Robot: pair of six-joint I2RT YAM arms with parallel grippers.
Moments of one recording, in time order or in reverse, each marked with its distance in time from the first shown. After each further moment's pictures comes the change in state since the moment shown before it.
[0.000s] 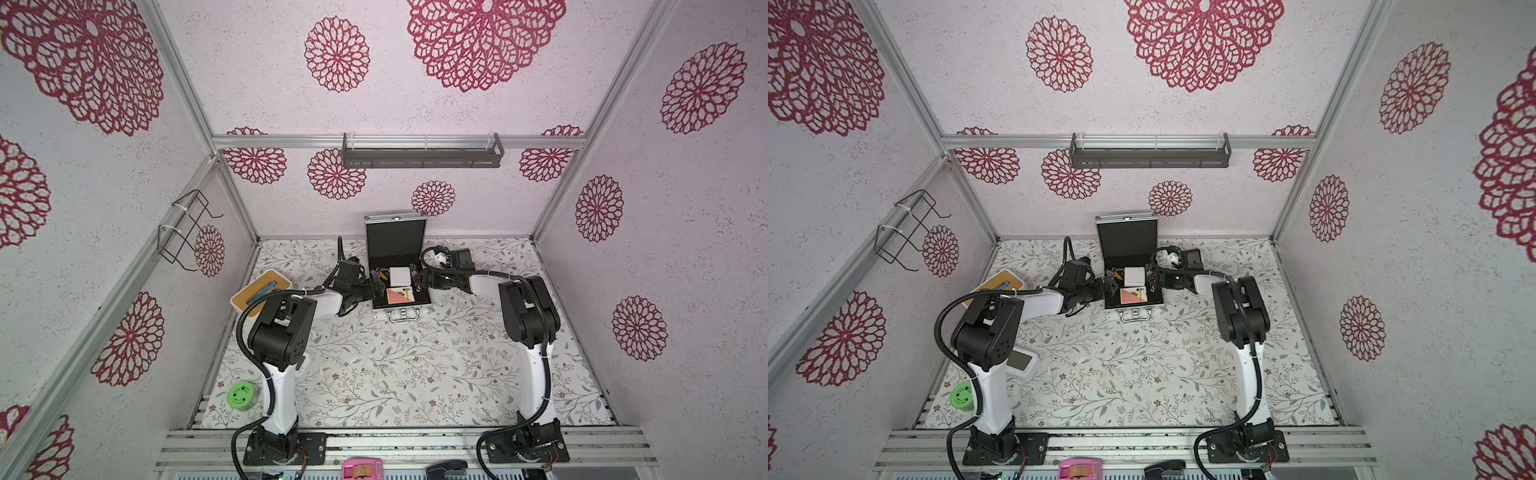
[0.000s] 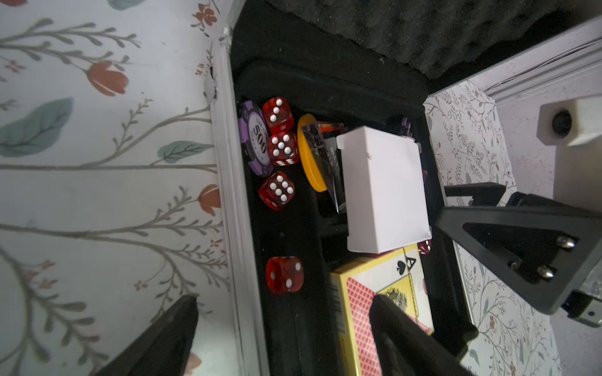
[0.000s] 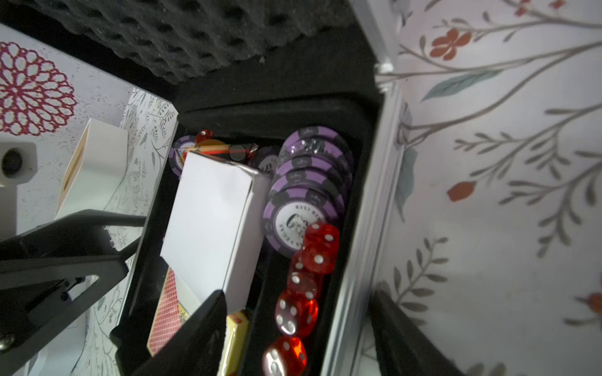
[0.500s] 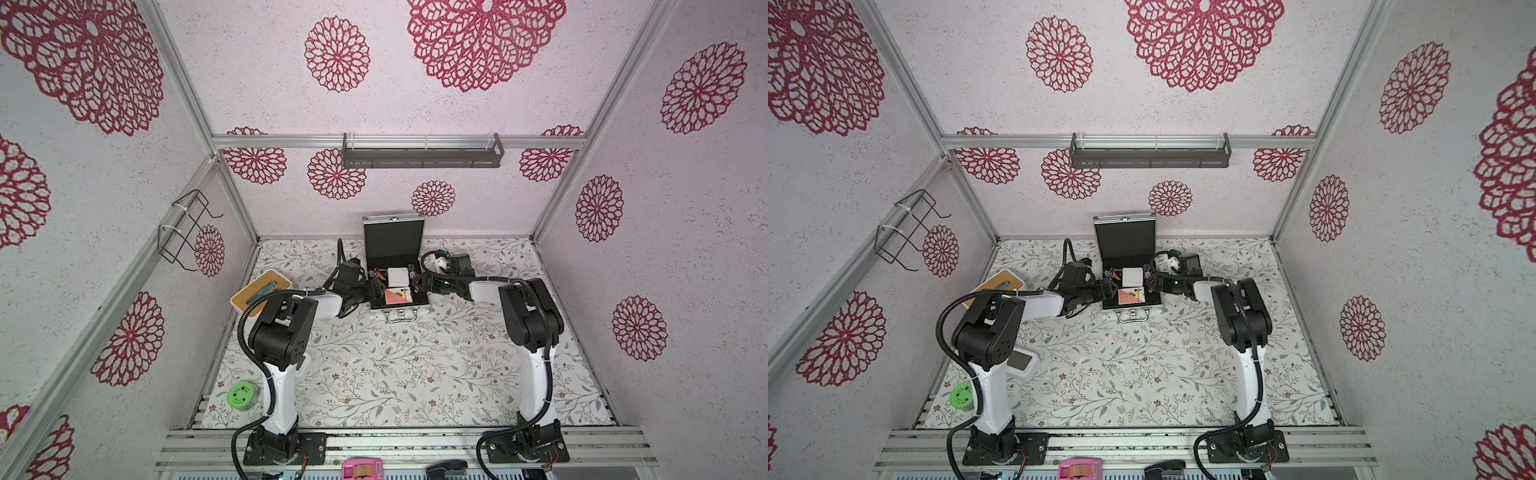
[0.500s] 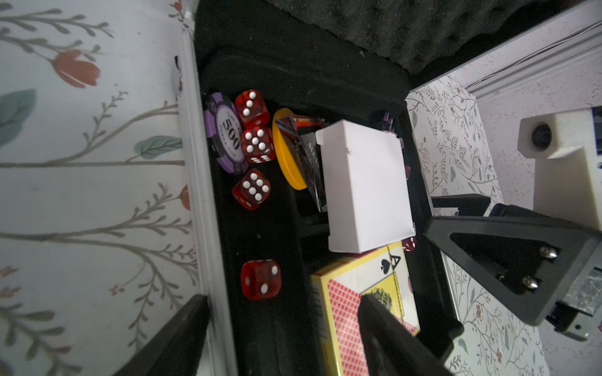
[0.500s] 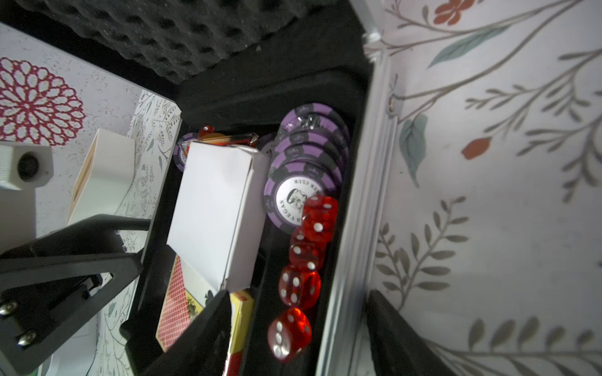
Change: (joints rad) left arm -0.010 0.002 -0.035 0.048 0.033 0.009; right arm 0.025 -0.053 -0.121 0.119 0.033 0.083
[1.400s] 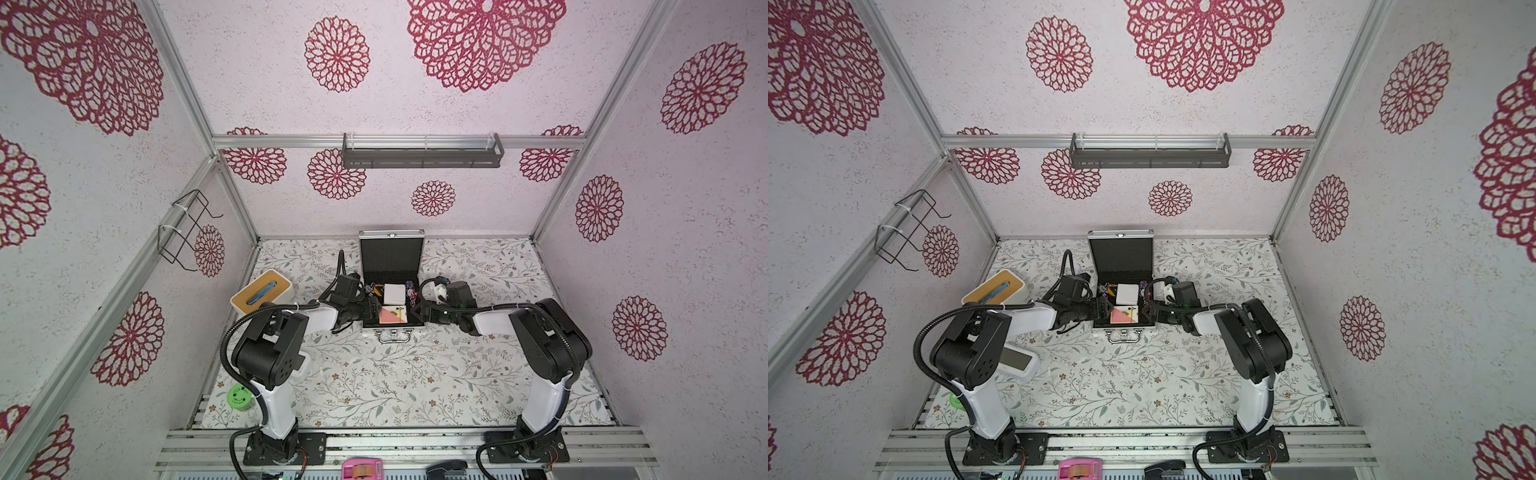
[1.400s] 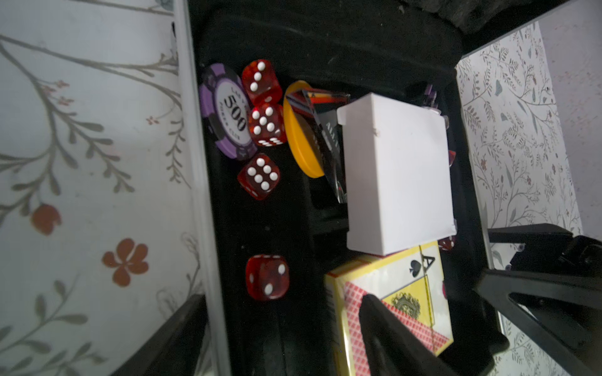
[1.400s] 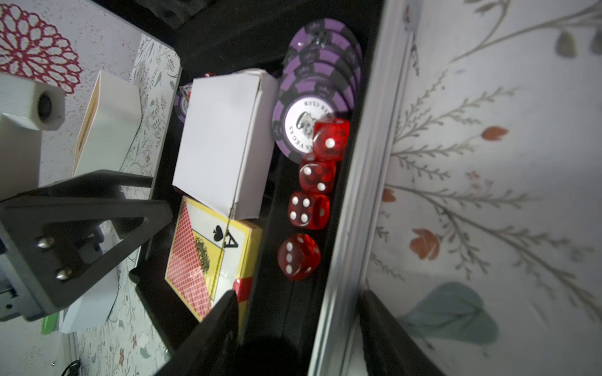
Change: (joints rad) left arm -0.047 -0.182 -0.185 -0.143 -0.041 0.090; right arm 0.138 -0.314 -0.484 0.168 0.122 0.130
